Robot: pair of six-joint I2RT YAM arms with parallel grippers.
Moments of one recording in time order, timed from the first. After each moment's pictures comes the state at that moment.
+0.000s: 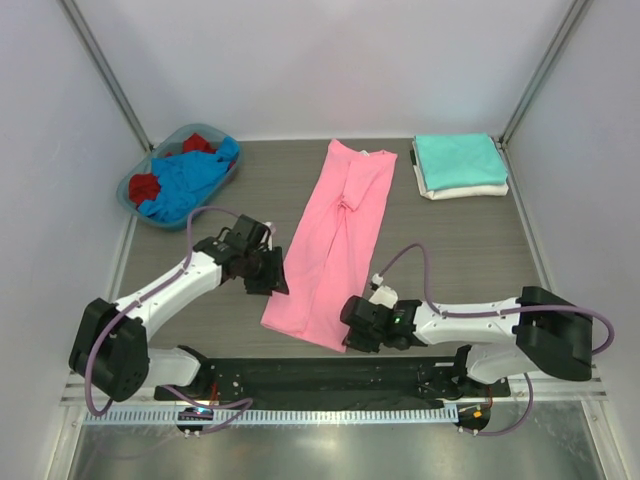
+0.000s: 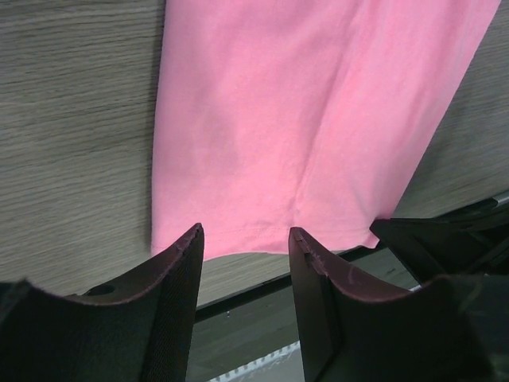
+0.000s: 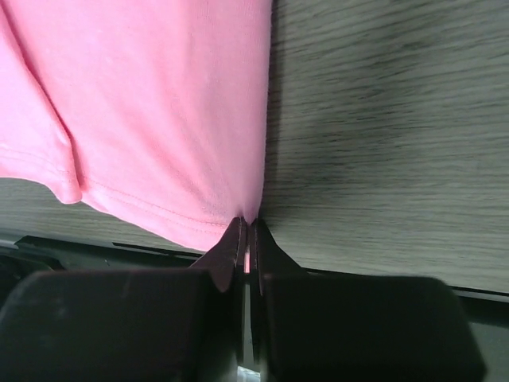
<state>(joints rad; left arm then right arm) -0.52 1.30 0.84 -0.65 0.22 -0.57 1.20 1.34 0.58 -0.37 0.20 1.52</state>
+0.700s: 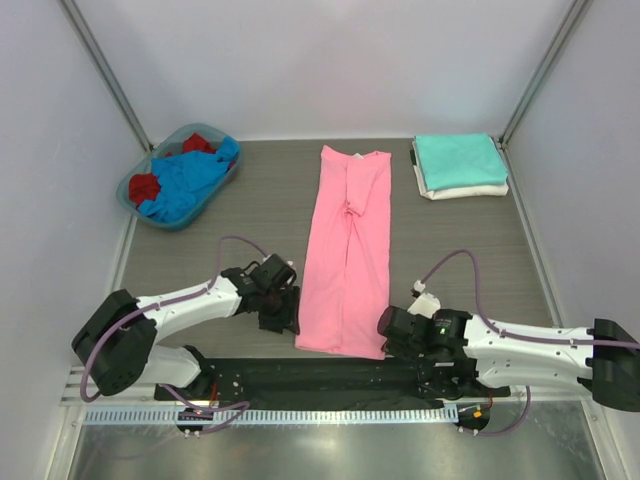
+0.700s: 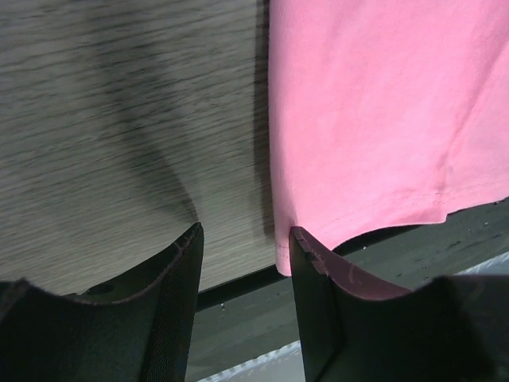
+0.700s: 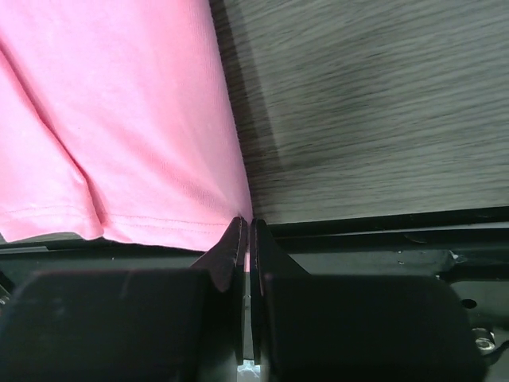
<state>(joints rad) -0.80 1.33 0.66 -0.54 0.15 -0.73 1.20 0.92 0.44 -0.73 0.28 1.58</state>
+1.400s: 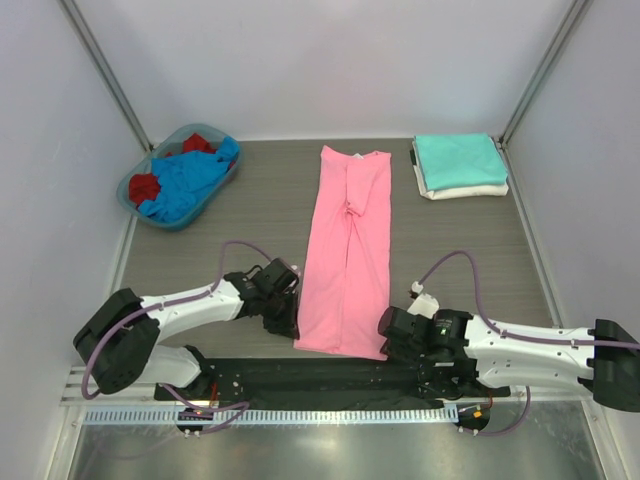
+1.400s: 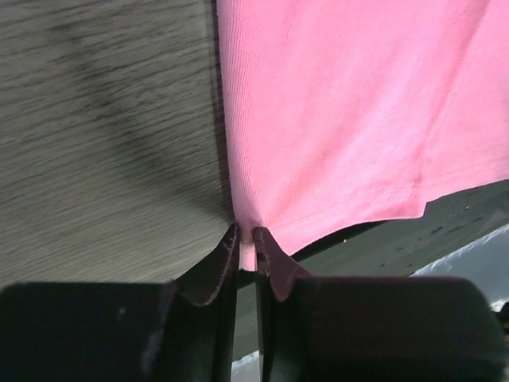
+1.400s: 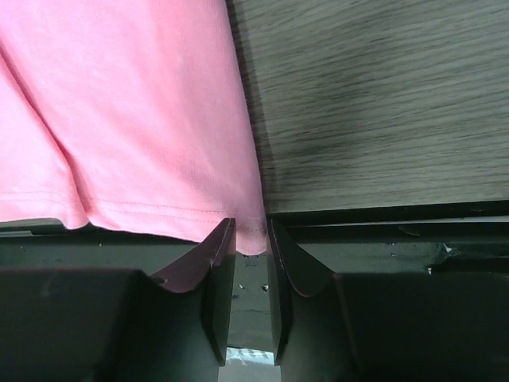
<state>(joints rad) -0.84 1.34 0.62 -0.46 0.21 -0.77 1.20 0.91 0.44 -0.75 0.24 1.55</state>
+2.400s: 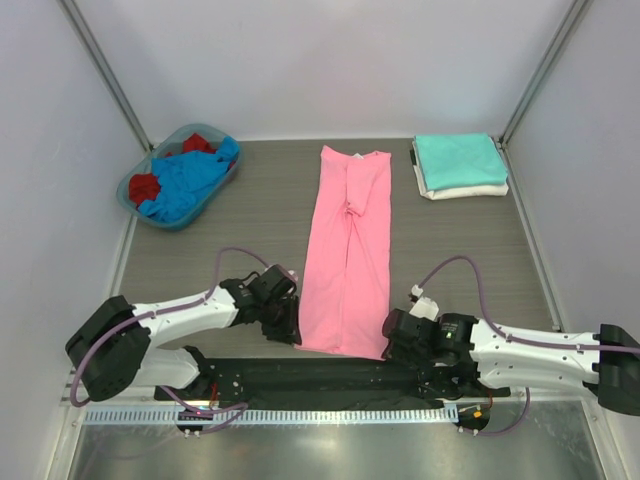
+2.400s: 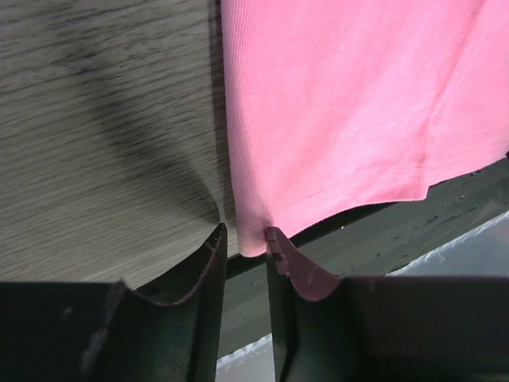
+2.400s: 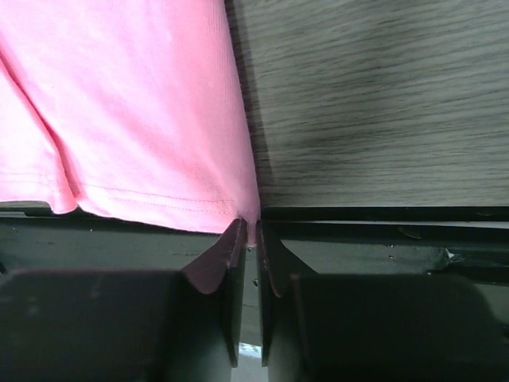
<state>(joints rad) -0.87 1.28 0.57 -0.45 0.21 -0.84 1.20 0.86 0.39 -0.71 0.20 1.52</state>
